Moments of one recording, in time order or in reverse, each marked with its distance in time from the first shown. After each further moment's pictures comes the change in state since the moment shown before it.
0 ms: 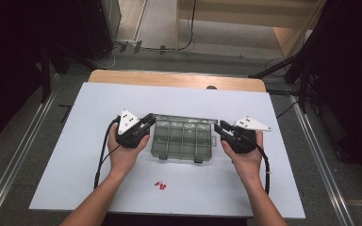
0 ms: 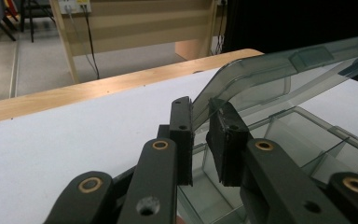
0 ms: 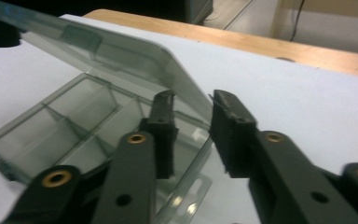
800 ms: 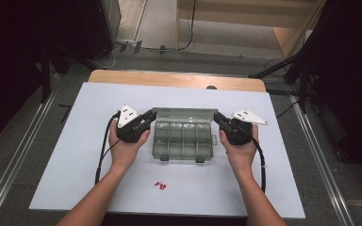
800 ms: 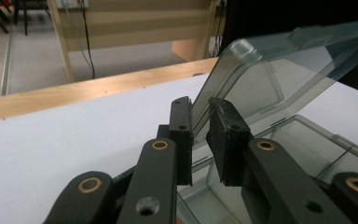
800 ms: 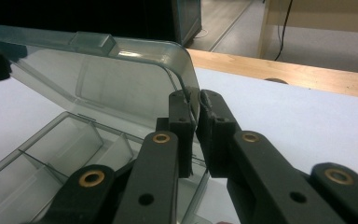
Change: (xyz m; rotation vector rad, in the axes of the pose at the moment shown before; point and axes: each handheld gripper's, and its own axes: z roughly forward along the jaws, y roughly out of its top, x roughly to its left) left arm 0.010 0.004 0.015 0.018 -0.012 -0.051; right arm -0.001 0.013 0.018 -0.062 -0.033 0.063
